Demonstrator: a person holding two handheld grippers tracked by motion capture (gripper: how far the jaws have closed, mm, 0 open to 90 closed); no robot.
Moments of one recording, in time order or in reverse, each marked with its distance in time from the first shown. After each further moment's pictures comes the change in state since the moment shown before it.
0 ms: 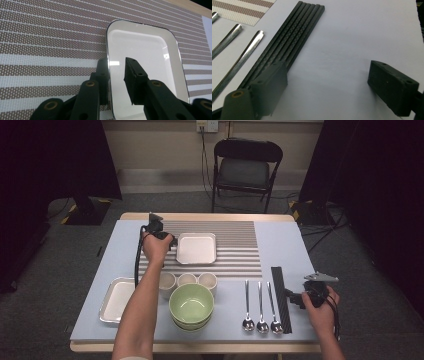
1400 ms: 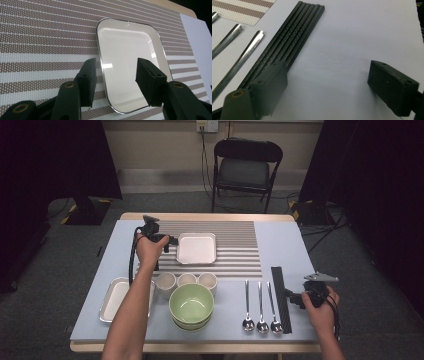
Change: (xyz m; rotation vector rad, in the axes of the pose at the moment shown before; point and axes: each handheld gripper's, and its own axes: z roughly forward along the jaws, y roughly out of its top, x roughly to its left) left arm 0.007 -0.010 -0.021 -0.031 -0.091 0.062; right arm 0.000 0.000 0.000 0.000 0.000 -0.002
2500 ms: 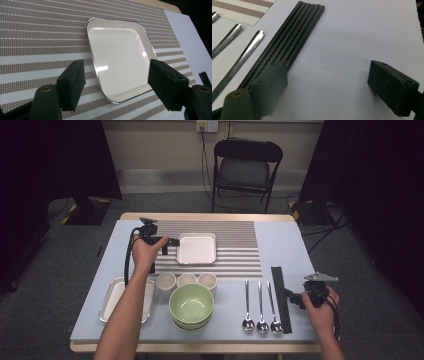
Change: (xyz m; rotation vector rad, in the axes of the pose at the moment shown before) left arm 0.002 -0.009 -0.016 -0.032 -0.066 0.099; right arm 0.000 0.000 0.000 0.001 0.000 -0.001
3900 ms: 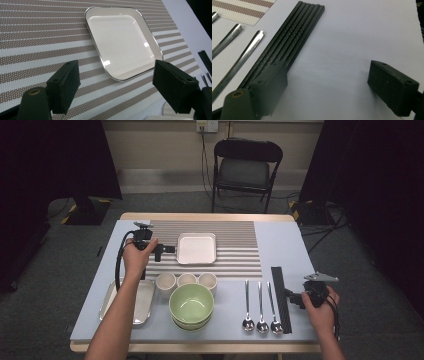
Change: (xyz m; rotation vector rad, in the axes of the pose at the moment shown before) left arm 0.005 -0.013 -0.022 0.055 -0.021 0.108; right arm 0.000 0.000 0.000 0.000 0.000 -0.001
